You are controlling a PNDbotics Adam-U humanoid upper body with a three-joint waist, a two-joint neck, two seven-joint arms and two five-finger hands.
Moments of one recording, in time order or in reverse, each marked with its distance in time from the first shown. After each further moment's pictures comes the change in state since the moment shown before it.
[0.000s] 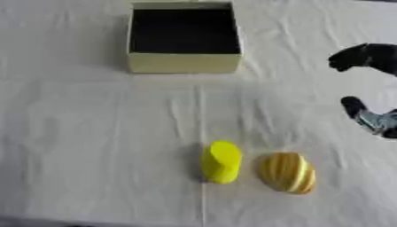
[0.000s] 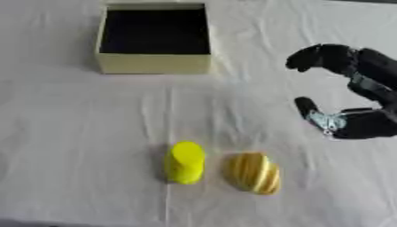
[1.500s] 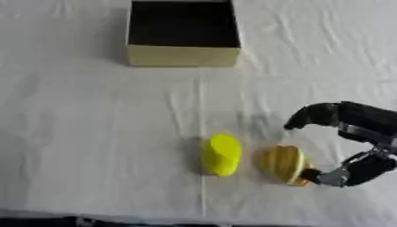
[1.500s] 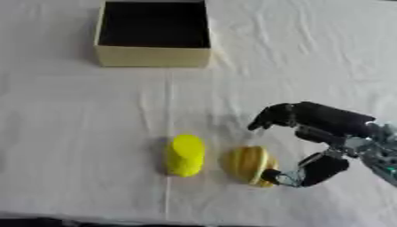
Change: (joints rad) left arm 0.010 -0.024 -0.018 0.000 0.030 0.014 -0.040; right arm -0.019 0.161 0.168 0.000 0.162 0.112 0.238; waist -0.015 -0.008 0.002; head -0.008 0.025
